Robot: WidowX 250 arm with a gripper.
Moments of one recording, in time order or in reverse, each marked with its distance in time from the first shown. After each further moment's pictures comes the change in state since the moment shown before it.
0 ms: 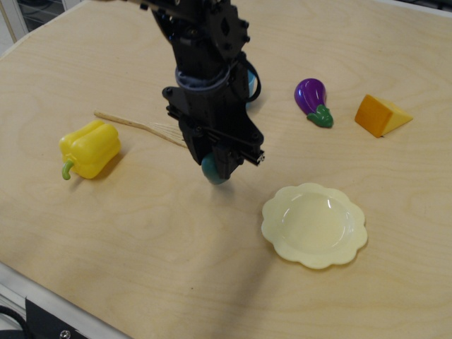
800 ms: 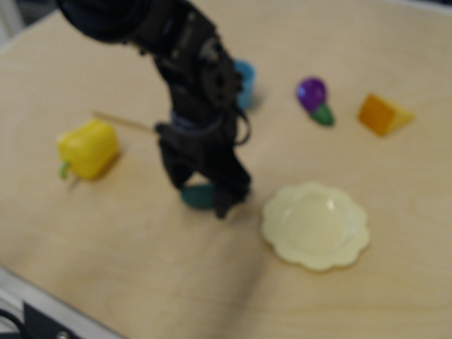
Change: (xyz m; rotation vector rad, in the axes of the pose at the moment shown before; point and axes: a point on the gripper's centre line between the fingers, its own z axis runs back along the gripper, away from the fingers) arm -0.020 -0.003 -0.027 0.037 0.055 -0.013
